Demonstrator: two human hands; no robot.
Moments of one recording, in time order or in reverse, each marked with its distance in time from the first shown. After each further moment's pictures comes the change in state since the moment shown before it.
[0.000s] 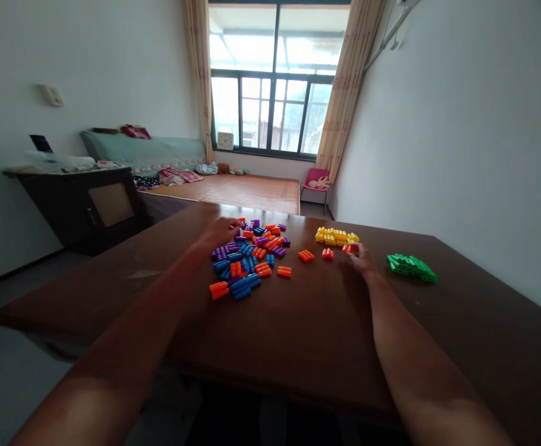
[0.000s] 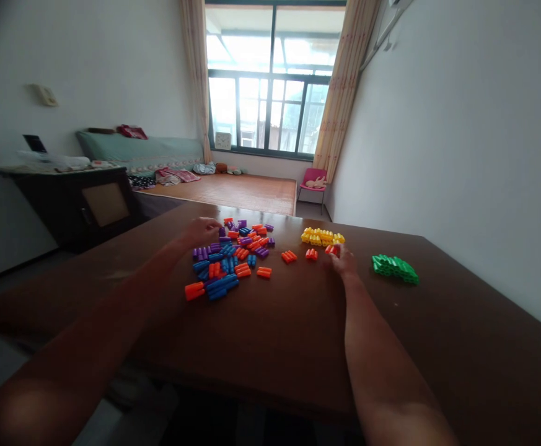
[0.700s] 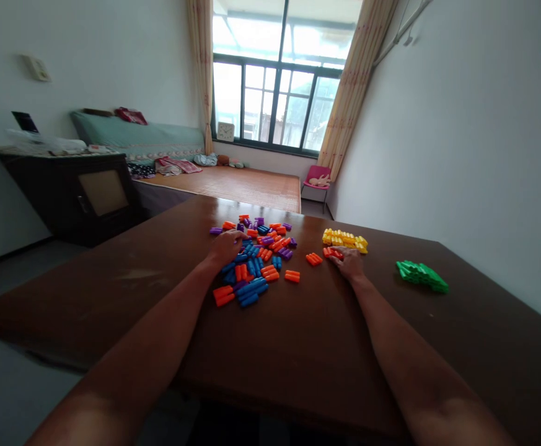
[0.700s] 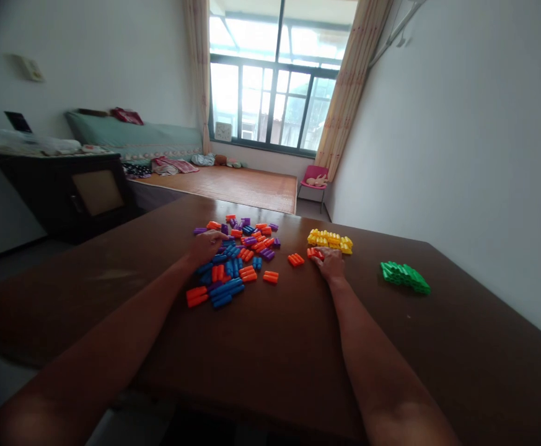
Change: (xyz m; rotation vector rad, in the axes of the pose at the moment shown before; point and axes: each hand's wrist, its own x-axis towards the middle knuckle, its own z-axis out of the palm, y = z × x) left_hand -0.018 -0.034 0.055 -0.143 0.099 0.020; right_hand -0.007 -0.049 0.032 -0.113 -0.081 -0.182
